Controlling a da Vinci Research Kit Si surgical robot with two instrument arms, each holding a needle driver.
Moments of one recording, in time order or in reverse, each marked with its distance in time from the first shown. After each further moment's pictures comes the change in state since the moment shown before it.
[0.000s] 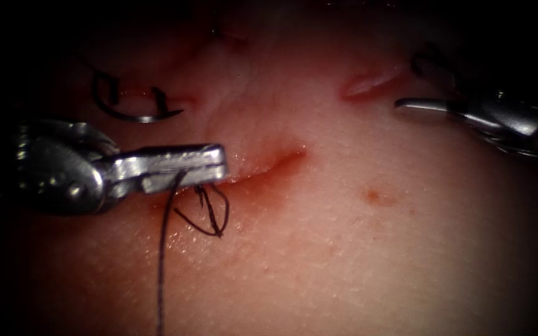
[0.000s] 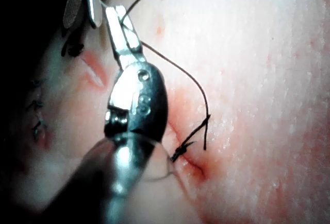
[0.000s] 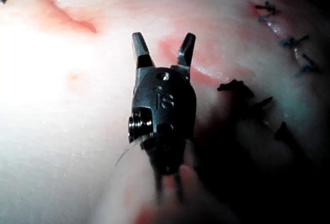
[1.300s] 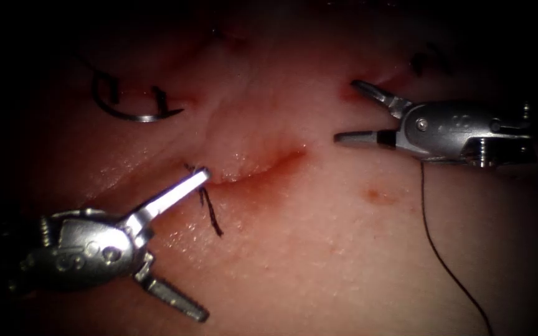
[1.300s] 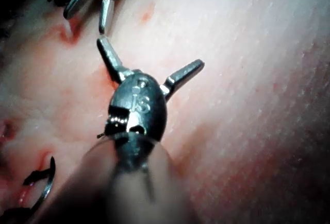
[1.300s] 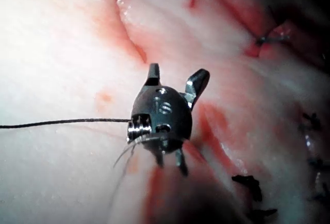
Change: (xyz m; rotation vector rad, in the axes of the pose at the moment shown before) right arm -0.002 -0.007 0.004 0.133 -0.136 -0.436; left arm -0.007 0.005 -0.004 -0.014 -0.424 -0.322
